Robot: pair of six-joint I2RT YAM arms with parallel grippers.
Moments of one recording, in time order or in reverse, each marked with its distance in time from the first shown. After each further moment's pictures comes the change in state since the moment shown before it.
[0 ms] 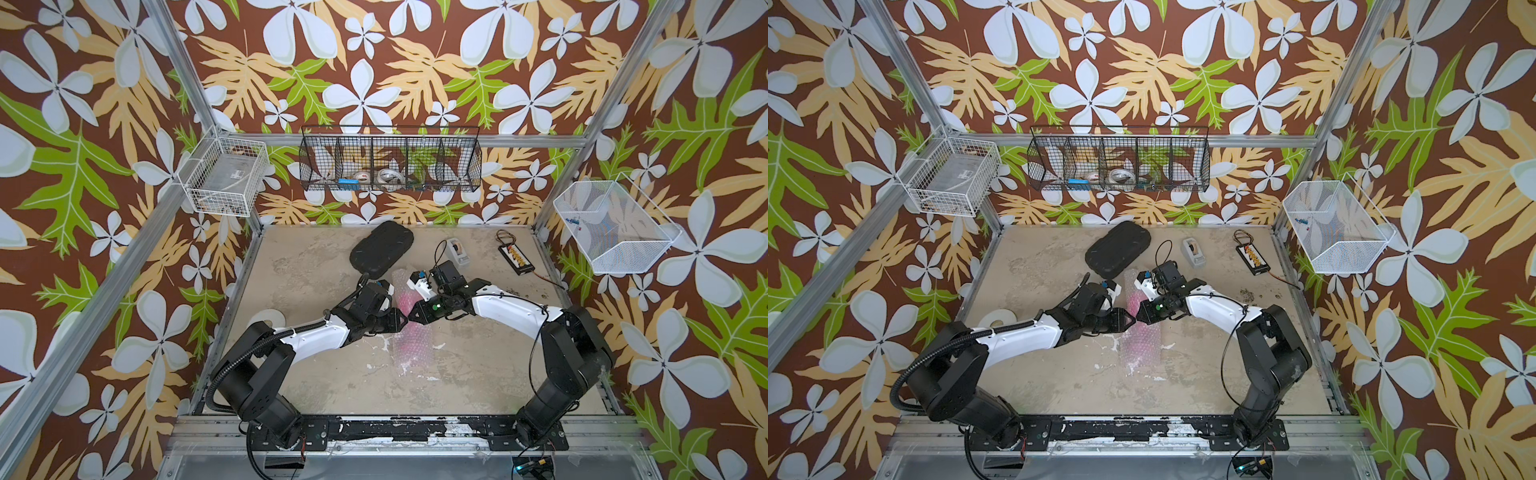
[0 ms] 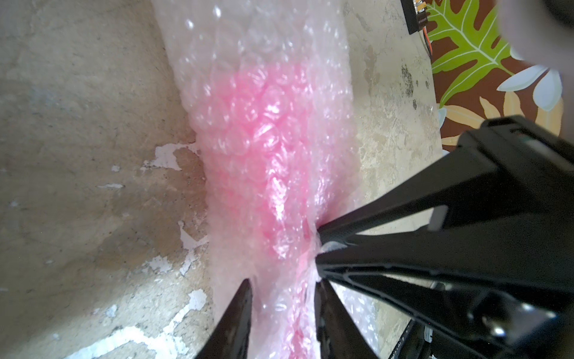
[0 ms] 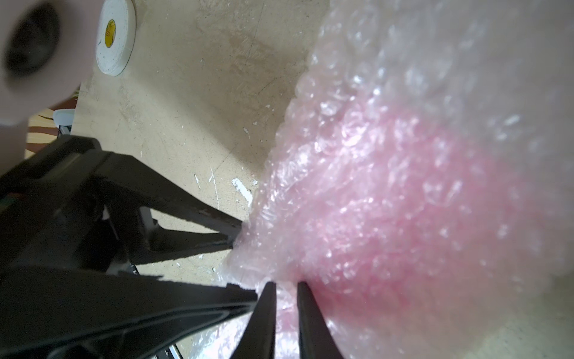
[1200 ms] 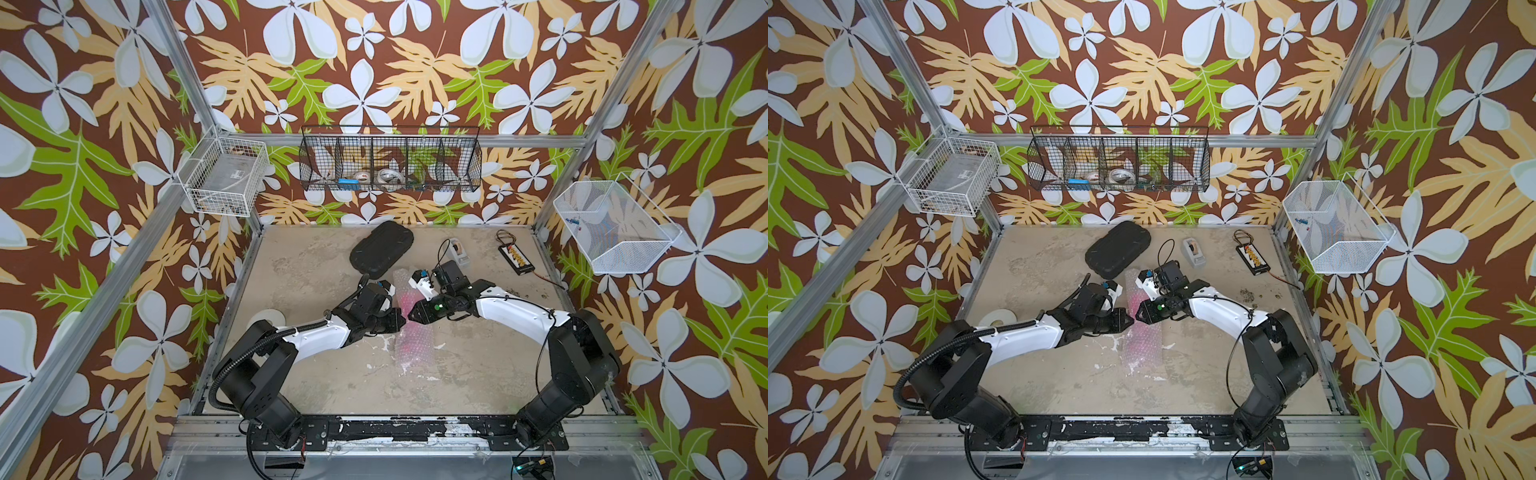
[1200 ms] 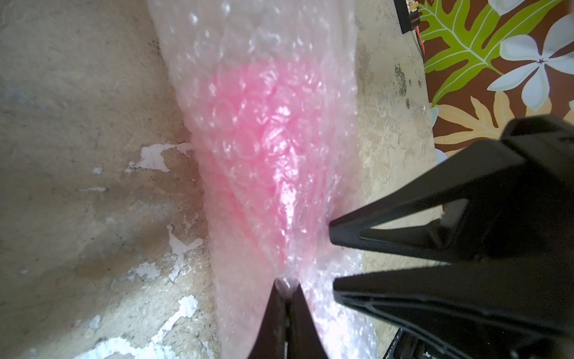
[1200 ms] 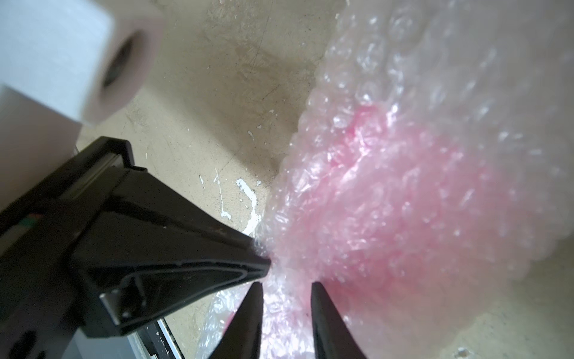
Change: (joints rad) left arm 0.000 0.016 -0.007 0.037 0.019 -0.015; right arm -0.002 -0.054 -0.018 0.007 0.012 0.005
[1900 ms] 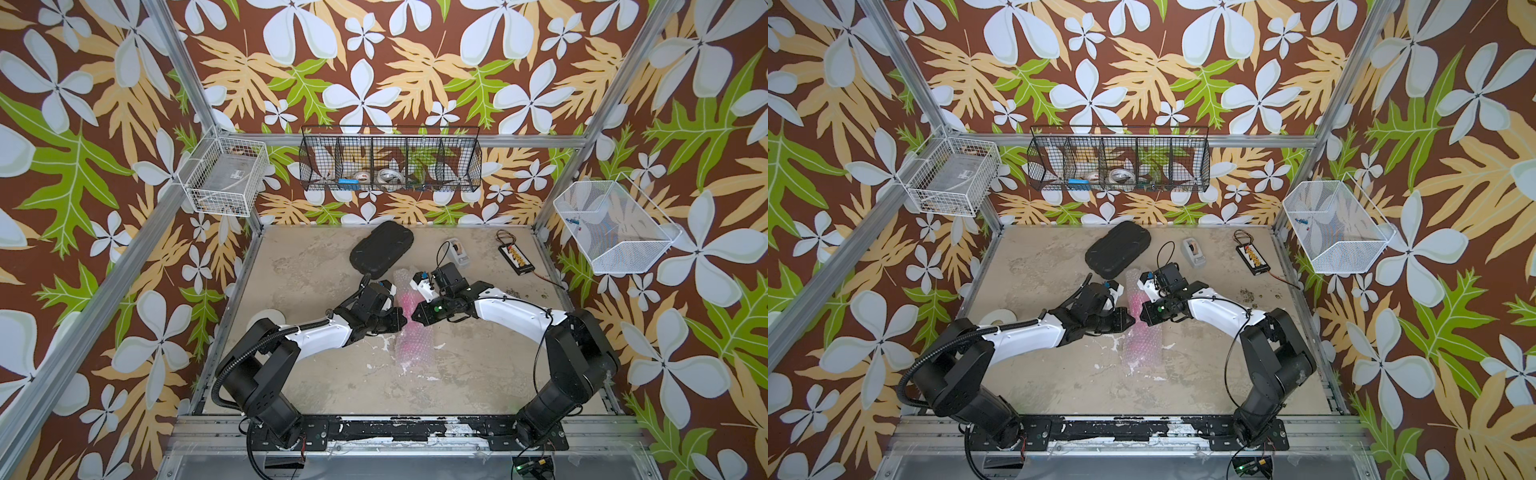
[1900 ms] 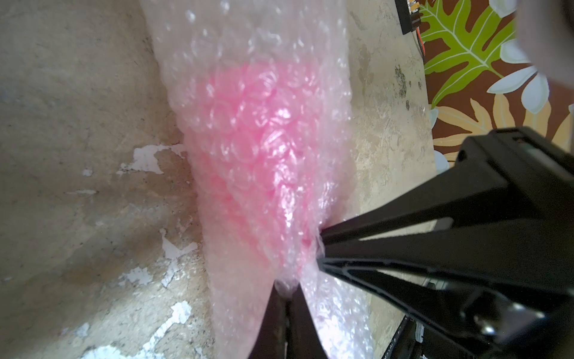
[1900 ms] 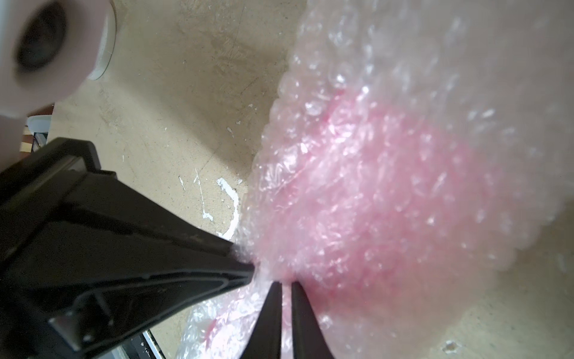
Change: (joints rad) left arm -0.007 0.020 0.015 0.003 0.000 -0.010; right arm 0.016 0.026 -0.018 0.015 0.067 0.017
